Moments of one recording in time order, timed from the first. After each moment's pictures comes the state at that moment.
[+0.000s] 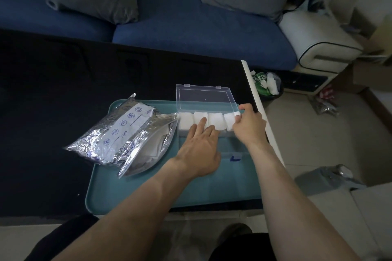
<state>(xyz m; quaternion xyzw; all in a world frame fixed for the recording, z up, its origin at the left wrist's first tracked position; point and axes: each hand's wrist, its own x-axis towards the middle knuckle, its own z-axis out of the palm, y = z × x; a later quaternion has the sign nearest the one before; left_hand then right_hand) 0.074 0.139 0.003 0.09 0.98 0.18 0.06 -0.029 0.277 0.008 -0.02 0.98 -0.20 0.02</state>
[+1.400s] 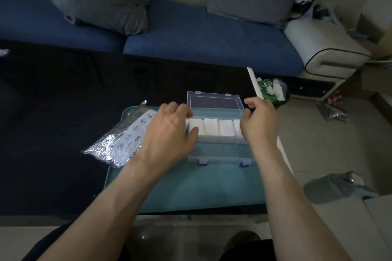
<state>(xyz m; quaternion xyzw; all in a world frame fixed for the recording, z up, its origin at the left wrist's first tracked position) 0.108 0.065 0.061 -0.02 0.95 0.23 -0.20 -0.006 0.259 0.049 -0.05 0.94 -0.29 -0.16</state>
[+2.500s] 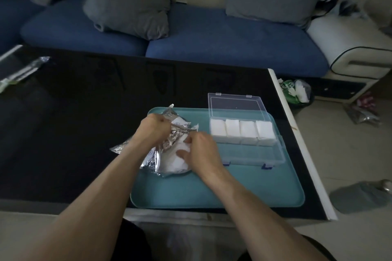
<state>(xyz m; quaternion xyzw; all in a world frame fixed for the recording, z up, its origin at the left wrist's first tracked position) 0.094 -0.026 0.029 -0.32 0.84 0.43 0.04 0.087 0.129 0.009 -0.22 0.93 -0.26 0.11</state>
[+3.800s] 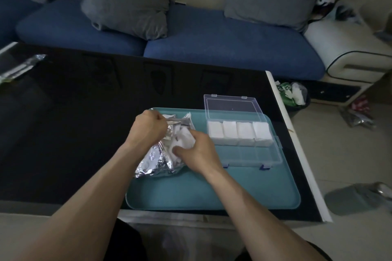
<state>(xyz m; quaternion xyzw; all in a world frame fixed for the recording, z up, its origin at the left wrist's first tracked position) 0.102 -0.023 0.040 -0.30 0.86 0.41 -0.02 0.086 0.131 0.014 -0.12 0.84 -0.48 0.20</state>
